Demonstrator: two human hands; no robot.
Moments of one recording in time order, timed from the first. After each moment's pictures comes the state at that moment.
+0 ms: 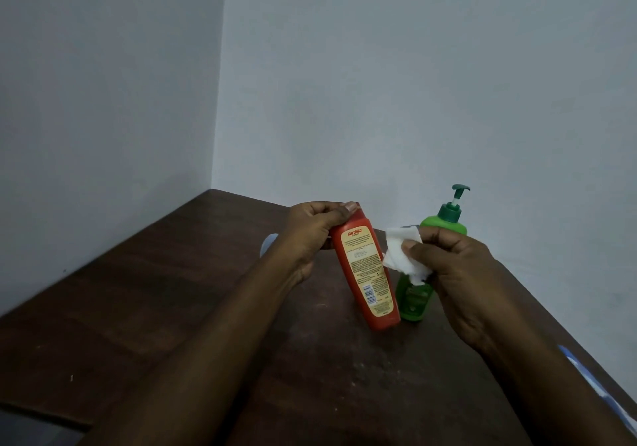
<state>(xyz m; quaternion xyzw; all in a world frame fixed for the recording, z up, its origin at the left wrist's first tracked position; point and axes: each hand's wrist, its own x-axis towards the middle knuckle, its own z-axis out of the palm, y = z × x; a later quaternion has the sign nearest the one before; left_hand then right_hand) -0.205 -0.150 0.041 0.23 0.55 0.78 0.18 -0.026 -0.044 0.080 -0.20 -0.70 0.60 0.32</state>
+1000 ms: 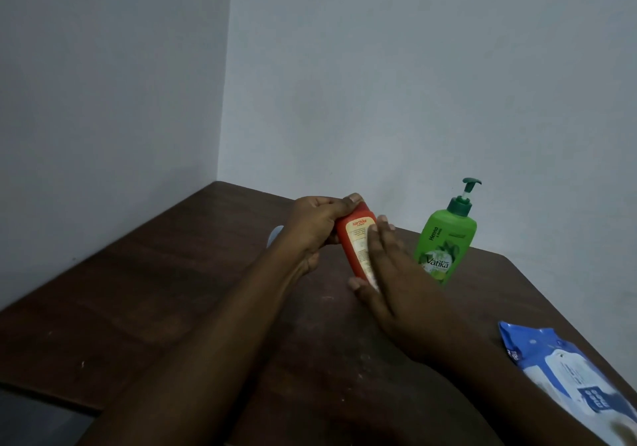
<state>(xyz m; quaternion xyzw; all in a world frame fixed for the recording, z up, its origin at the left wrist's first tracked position) -0.213 -0.150 0.036 0.20 0.55 0.78 0.19 -0.039 -0.062 0.033 -0.05 -0.98 0.02 0.17</state>
